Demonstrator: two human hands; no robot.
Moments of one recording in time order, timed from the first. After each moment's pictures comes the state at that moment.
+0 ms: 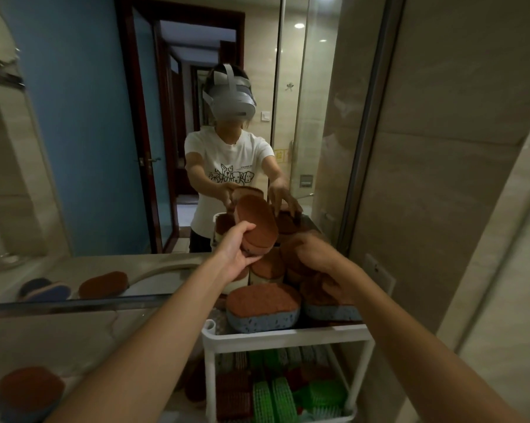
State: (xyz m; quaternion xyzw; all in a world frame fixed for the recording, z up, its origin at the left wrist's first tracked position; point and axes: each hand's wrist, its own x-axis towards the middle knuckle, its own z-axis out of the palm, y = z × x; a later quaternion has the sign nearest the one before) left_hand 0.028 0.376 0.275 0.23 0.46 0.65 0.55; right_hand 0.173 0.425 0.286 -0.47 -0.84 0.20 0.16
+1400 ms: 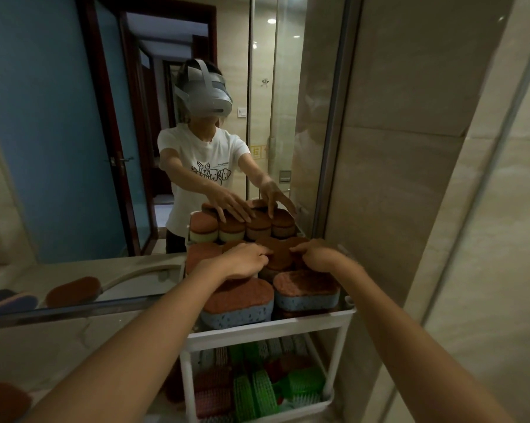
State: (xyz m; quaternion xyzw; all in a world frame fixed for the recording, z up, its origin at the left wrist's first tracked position) left_hand 0.060 0.401 0.263 0.72 0.66 0.10 0.20; right_hand 0.217 0.440 0.272 -0.57 -0.78 0.24 0.07
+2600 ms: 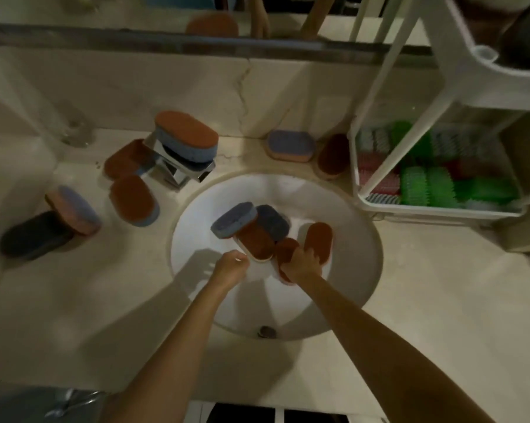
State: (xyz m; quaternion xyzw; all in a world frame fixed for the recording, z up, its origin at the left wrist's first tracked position) left_hand -0.118 0.076 -0.093 0.12 0.81 0.27 0.51; right_hand 0.005 0.164 -0.103 -0.57 -0.72 0.35 -0.20
